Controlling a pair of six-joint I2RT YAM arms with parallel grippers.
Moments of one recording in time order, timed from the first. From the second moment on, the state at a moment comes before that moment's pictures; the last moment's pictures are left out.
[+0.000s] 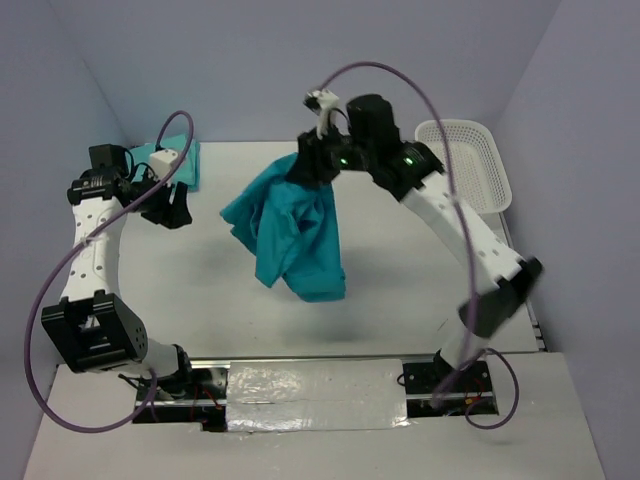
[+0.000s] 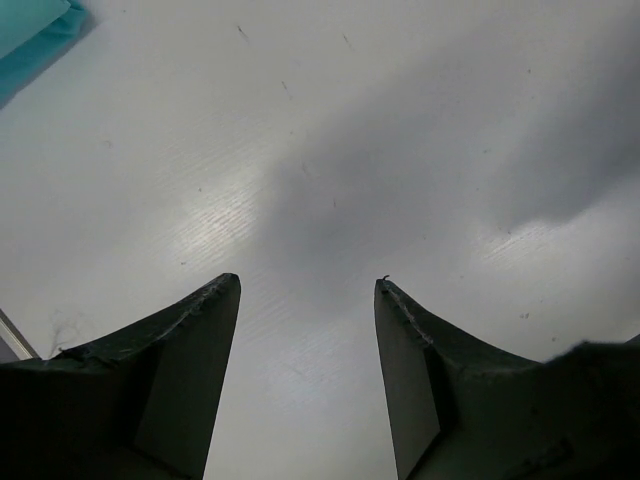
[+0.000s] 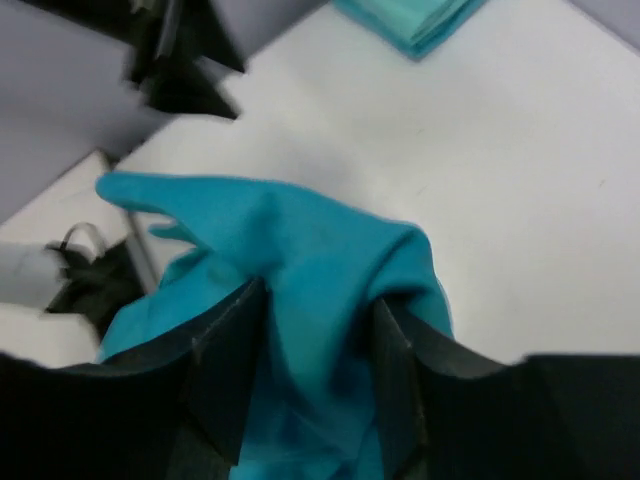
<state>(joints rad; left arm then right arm) 0.27 1.41 1.39 -0.98 0.55 0.59 0.67 1.54 1.78 -0.61 -0.40 0.13</state>
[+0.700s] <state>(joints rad) 0.05 1.69 1.26 -0.77 0.53 0.49 0.64 1.85 1.59 -0.52 -0.21 0.25</state>
